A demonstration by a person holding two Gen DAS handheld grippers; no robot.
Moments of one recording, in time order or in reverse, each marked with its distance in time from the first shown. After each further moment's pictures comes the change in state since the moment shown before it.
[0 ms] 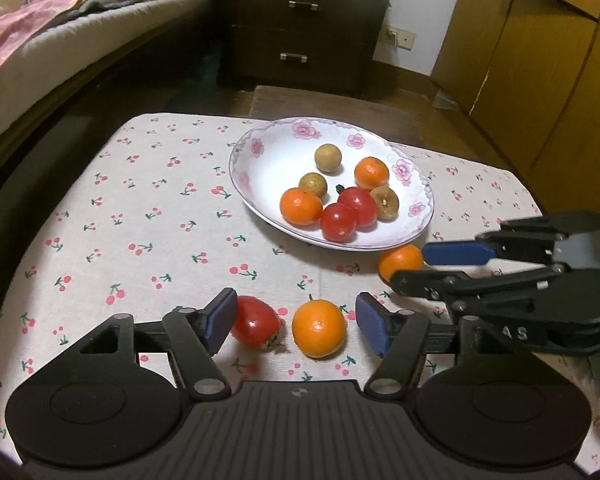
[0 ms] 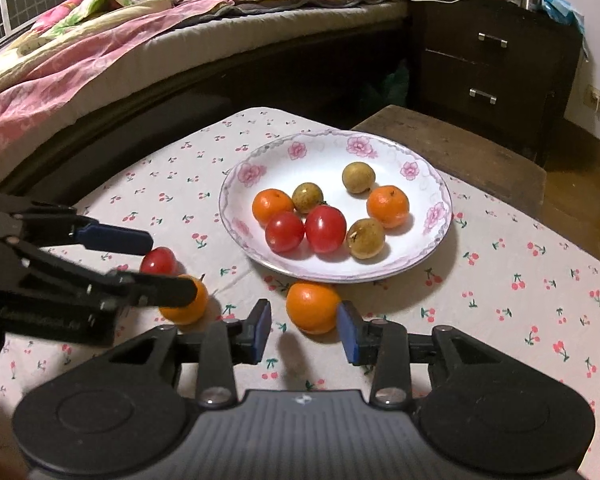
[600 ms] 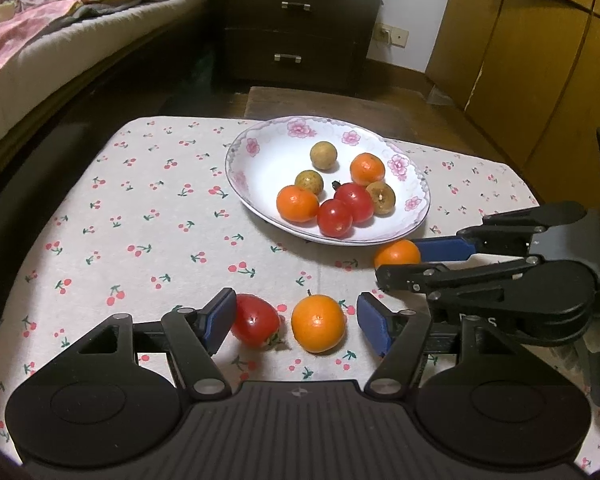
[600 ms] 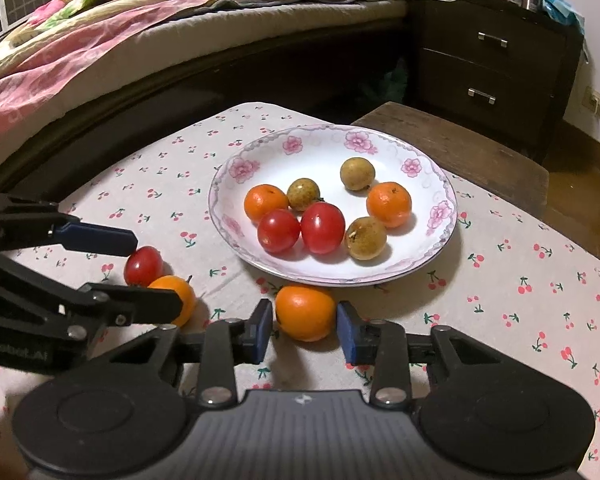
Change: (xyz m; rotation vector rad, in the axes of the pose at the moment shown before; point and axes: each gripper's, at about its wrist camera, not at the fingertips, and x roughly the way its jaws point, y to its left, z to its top) left arm -0.001 0.000 -0.003 0.013 -0.001 -0.006; right arm 0.014 0.002 0.000 -0.012 0.008 -0.016
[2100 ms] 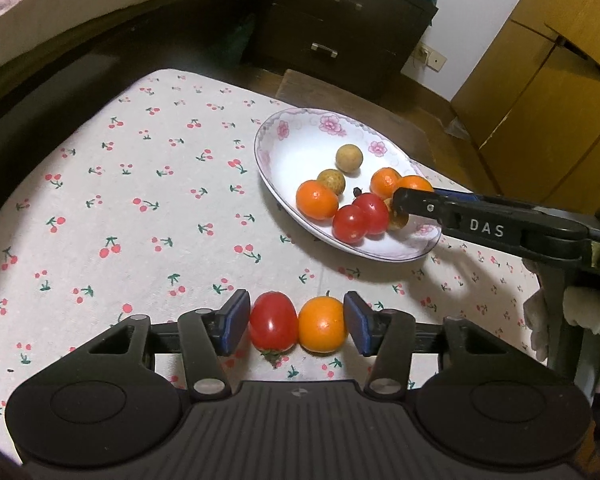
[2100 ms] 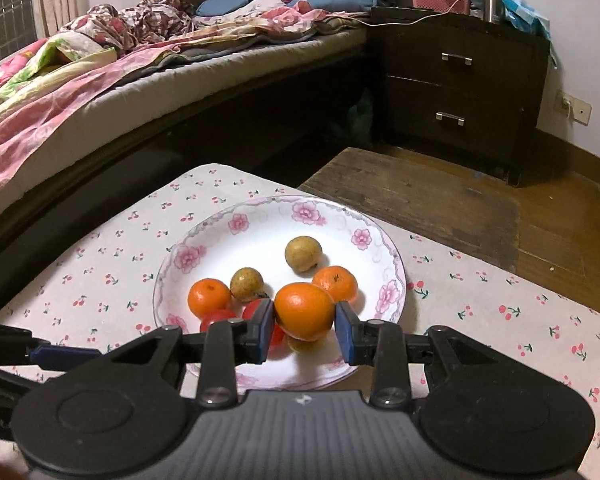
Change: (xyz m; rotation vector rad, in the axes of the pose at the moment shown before) left arm -0.001 0.022 0.000 -0.248 0.034 -0.063; right arm 0.003 -0.038 0.043 0.090 -0.102 -0.044
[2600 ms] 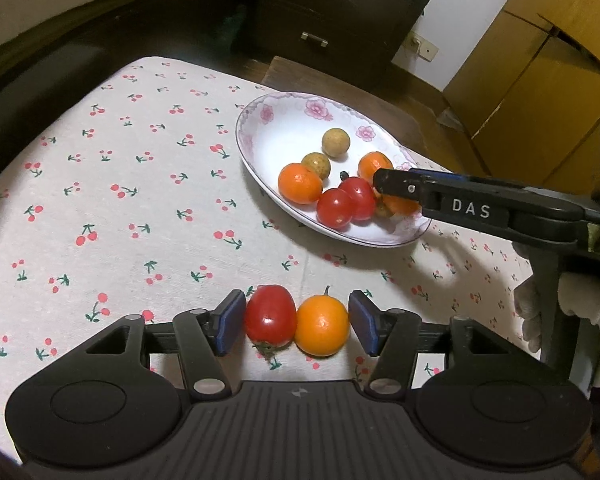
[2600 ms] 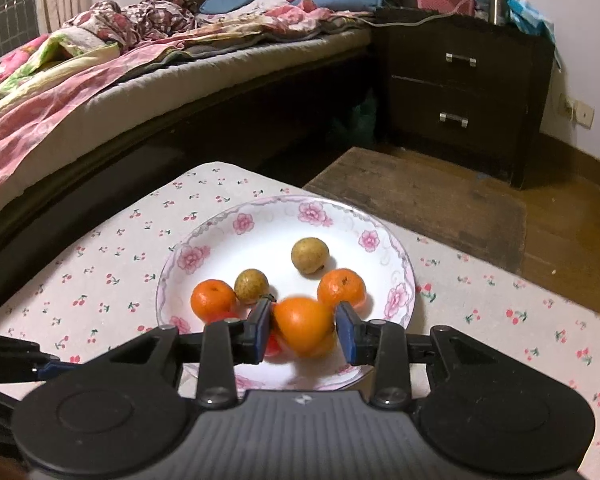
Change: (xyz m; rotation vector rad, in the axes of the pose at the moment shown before) left arm 0.007 -0.007 -0.006 0.003 0.028 -0.023; right arm 0.003 0.007 0.002 -0.018 0.000 -0.007
